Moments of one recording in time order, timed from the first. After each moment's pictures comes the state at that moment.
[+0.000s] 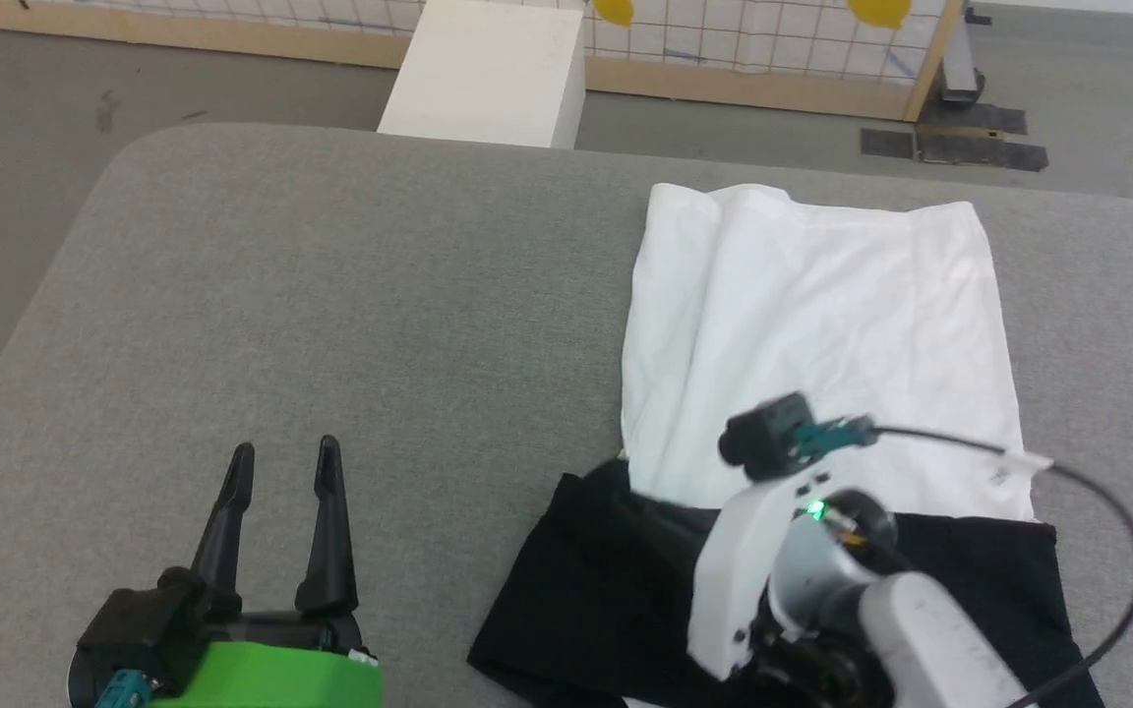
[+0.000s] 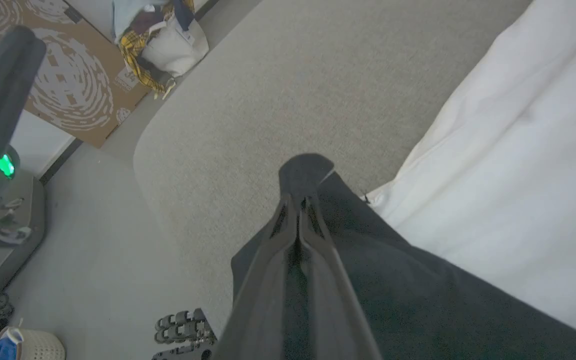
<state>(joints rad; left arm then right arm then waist) 0.15 0.18 -0.16 -0.29 -0.36 0.12 -0.19 -0.23 -0.05 0.40 0.04 0.53 0.13 0.57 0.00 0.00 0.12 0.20</state>
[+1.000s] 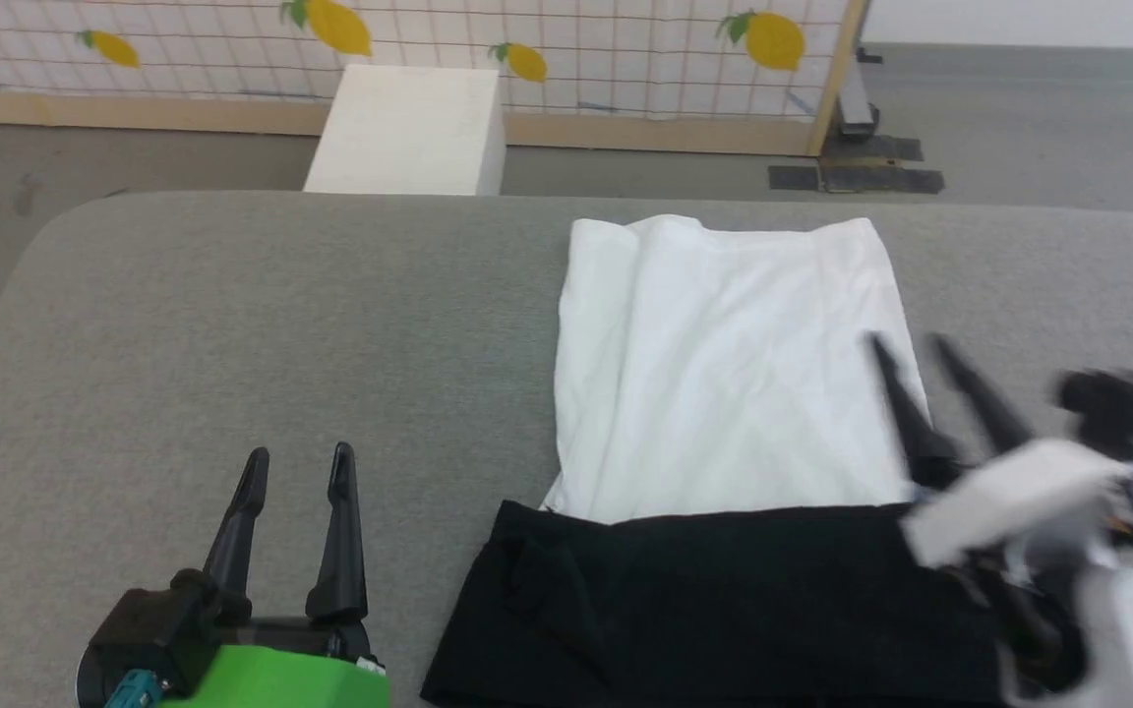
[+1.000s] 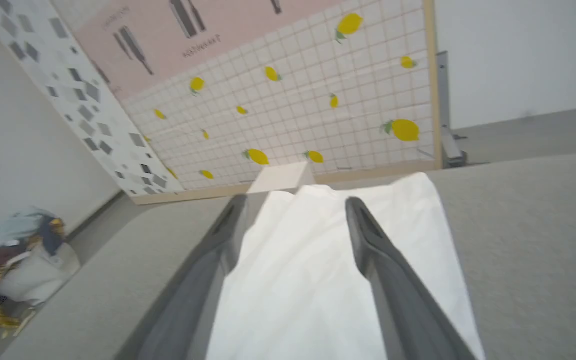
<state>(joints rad) 0.15 0.20 -0.18 -0.30 -0.36 0.12 -0.17 -0.17 -0.05 0.01 0.02 0.45 0.13 0.16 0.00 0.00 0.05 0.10</state>
